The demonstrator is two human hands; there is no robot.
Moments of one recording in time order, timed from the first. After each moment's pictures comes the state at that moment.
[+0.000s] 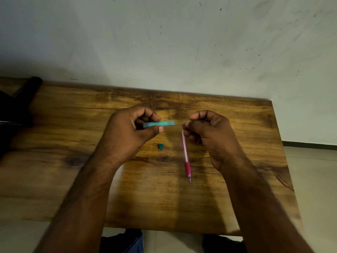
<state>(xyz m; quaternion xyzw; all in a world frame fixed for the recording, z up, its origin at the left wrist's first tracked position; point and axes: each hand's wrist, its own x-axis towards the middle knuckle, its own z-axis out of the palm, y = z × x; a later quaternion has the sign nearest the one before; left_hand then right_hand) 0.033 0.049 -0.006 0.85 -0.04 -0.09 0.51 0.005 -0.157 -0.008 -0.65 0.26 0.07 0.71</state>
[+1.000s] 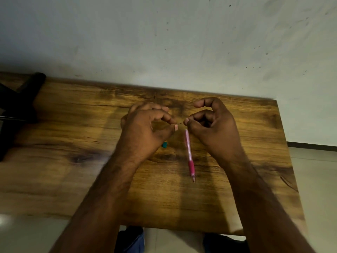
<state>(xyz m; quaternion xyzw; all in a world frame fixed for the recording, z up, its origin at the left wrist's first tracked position) 0.032 0.029 -0.014 0.91 -0.07 -0.04 0.40 0.005 -0.156 -0.012 -0.80 0.11 -0.02 0.59</state>
